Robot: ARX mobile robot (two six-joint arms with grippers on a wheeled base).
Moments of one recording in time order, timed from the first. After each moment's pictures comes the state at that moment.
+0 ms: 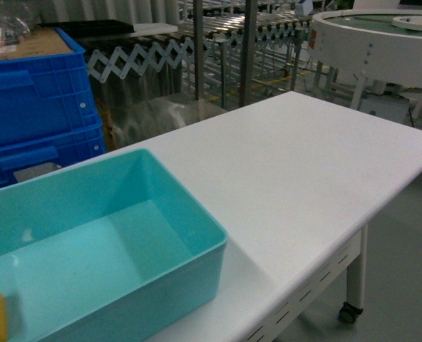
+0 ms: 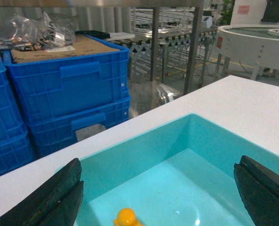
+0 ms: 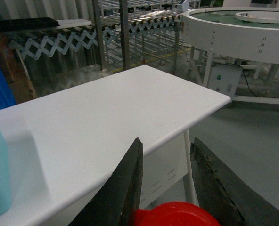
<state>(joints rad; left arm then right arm) 0.00 0.01 0.01 0.00 0.00 0.00 0.00 0.35 0.08 0.26 0.00 0.01</state>
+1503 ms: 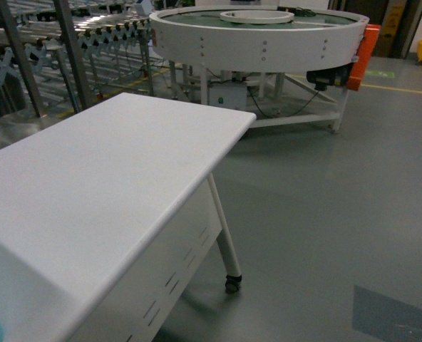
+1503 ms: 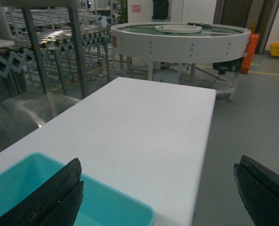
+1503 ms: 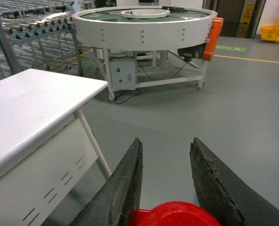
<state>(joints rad) 0.00 0.01 0.01 0.00 0.00 0.00 0.00 0.35 0.08 0.26 0.00 0.01</state>
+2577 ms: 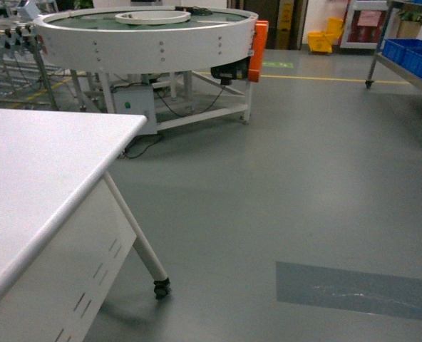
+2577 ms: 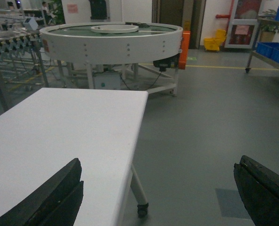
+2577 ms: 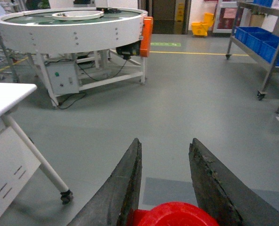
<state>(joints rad) 0.00 0.01 0.01 0.00 0.00 0.00 0.00 0.35 0.08 0.26 0.00 0.01</state>
